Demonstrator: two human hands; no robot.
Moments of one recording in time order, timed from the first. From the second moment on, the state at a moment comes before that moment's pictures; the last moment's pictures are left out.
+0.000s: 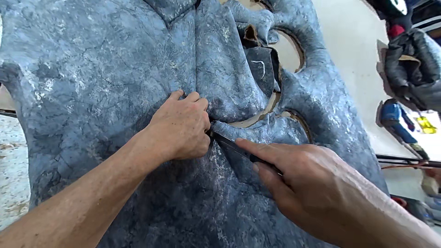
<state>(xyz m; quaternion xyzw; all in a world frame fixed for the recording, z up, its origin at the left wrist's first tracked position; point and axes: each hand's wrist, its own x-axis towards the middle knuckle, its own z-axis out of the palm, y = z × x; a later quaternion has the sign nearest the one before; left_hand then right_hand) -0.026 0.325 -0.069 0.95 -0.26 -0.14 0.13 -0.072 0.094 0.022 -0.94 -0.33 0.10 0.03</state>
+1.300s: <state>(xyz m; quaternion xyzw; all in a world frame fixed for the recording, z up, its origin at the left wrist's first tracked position) -0.075 0.313 -0.073 0.95 -0.25 -0.11 0.15 -0.113 0.075 0.019 -0.92 -0.36 0.16 0.00</state>
